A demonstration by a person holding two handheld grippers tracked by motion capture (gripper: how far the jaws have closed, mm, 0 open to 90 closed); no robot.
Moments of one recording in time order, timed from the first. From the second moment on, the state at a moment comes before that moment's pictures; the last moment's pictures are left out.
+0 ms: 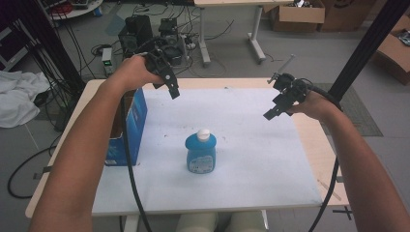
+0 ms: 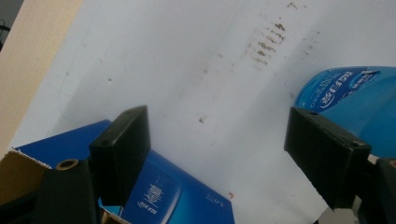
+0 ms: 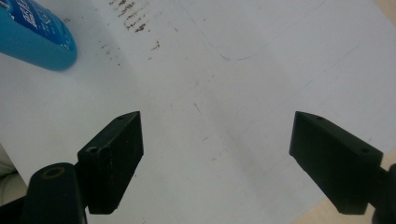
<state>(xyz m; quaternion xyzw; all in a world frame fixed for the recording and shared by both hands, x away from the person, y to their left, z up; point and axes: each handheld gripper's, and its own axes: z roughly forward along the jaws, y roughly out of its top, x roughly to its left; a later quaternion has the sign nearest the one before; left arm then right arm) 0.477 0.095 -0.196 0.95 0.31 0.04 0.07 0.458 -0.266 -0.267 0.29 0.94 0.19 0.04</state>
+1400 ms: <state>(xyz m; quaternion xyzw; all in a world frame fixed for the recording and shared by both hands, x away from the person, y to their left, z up) 0.473 0.092 -0.193 0.95 0.28 0.04 0.09 0.454 -0.269 -0.263 0.28 0.94 0.19 0.04</state>
